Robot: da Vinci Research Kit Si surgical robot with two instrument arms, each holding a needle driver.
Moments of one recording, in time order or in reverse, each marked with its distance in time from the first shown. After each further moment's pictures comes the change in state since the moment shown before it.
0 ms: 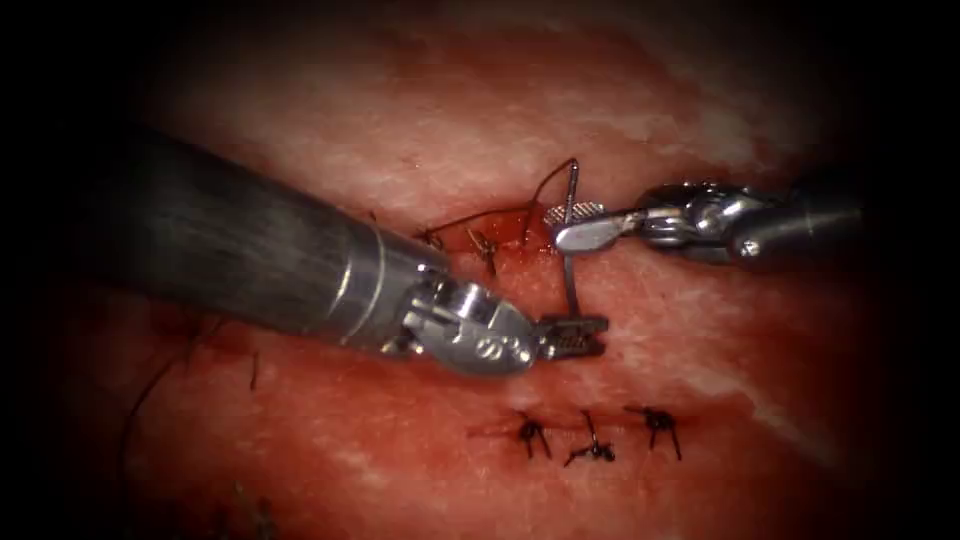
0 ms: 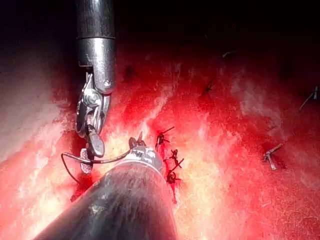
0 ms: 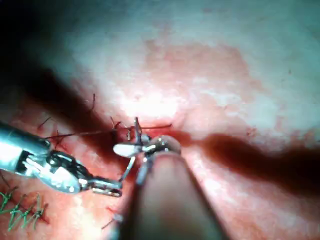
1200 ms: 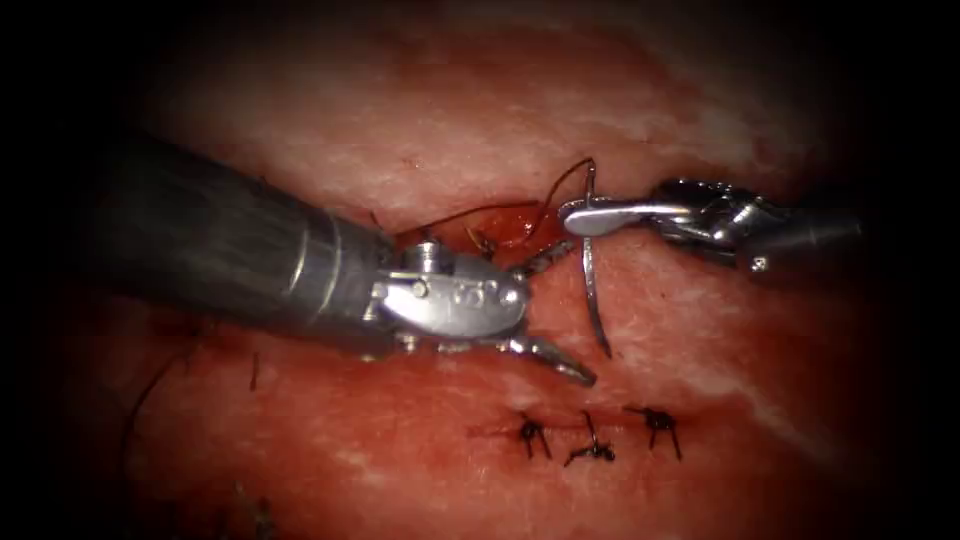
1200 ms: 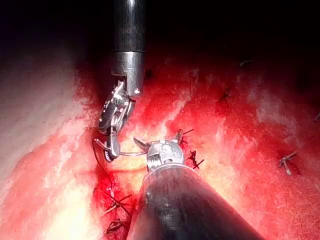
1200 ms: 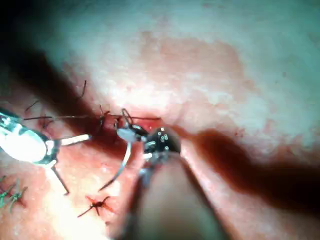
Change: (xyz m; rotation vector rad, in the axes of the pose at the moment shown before) right arm 0.002 0.002 -0.002 -0.109 0.108 -0.400; left arm 0.001 -0.003 -0.003 -0.210 0.104 -0.708
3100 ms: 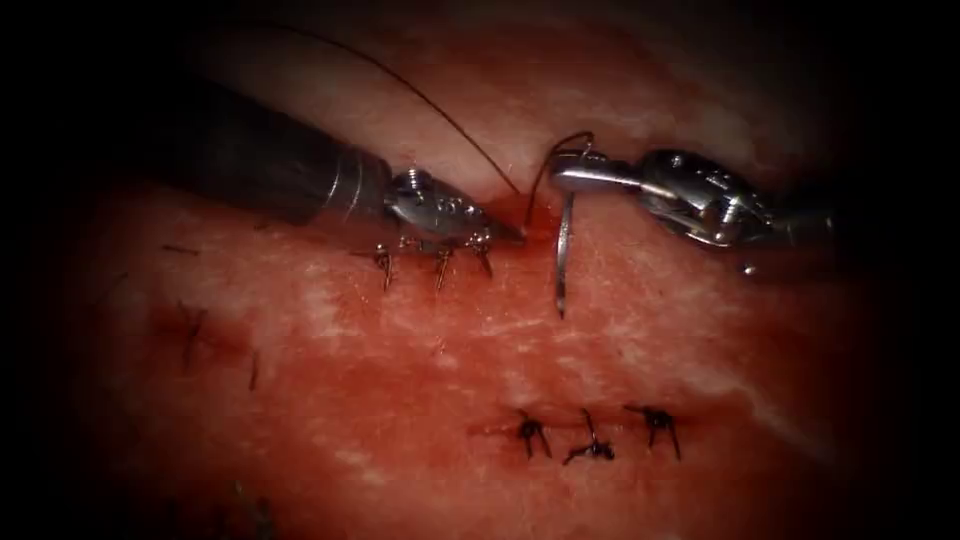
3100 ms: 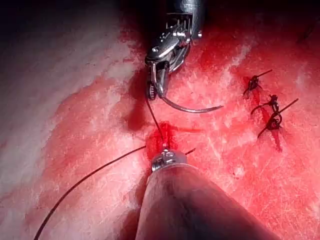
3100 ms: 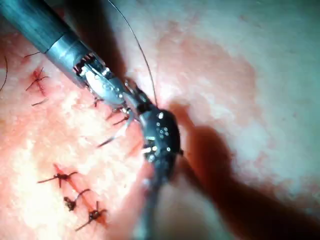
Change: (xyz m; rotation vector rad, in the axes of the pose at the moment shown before) right arm 0.001 0.002 0.002 -0.082 0.135 -0.414; left arm -0.016 -0.017 0.006 0.174 -0.319 -0.072
